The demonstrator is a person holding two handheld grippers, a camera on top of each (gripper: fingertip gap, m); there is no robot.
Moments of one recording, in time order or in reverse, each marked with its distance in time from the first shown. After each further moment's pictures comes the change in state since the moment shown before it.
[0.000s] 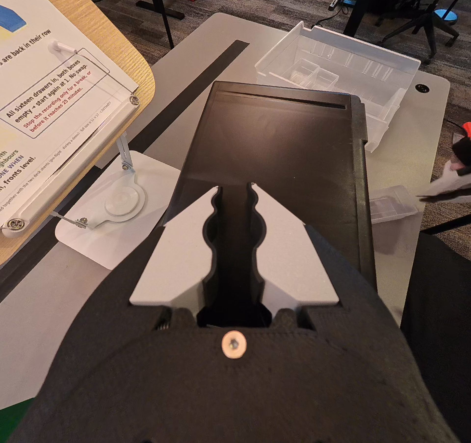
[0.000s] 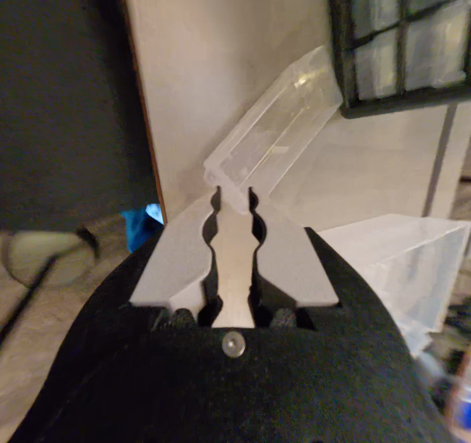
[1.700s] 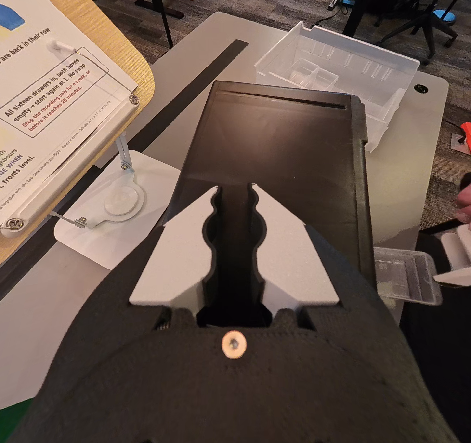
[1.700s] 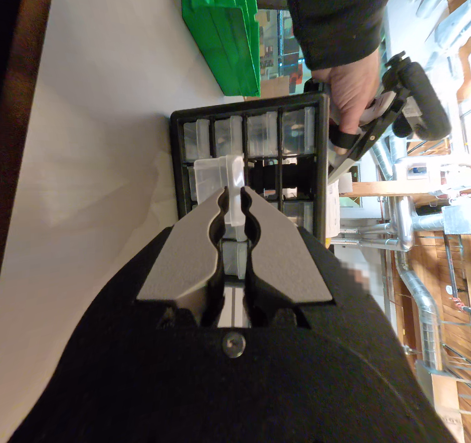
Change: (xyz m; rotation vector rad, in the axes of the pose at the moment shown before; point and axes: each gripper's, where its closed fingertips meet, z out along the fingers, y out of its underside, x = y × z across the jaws) left arm 0.000 0.000 0.000 -0.001 0.003 -0.004; right arm 0.051 -0.185 -0.014 0.444 0.714 -0.436
